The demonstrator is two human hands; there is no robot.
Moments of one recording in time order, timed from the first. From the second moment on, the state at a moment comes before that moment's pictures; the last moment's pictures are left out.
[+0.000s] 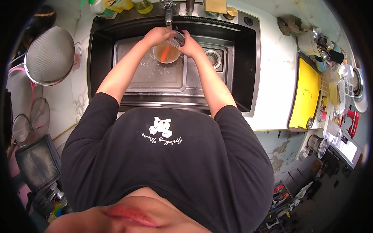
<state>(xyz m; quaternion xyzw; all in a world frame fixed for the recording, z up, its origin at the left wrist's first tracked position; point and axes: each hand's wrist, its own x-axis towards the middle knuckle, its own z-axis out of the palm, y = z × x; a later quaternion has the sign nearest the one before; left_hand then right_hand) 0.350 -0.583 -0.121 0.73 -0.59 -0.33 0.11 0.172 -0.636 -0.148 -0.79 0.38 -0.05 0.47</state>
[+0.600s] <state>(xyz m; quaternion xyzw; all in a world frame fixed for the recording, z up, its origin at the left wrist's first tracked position) 0.355 -0.588 -0.134 0.57 -0.79 -0.02 0.23 0.197 -0.655 -0.152 -0.81 0.35 -0.11 0.45</state>
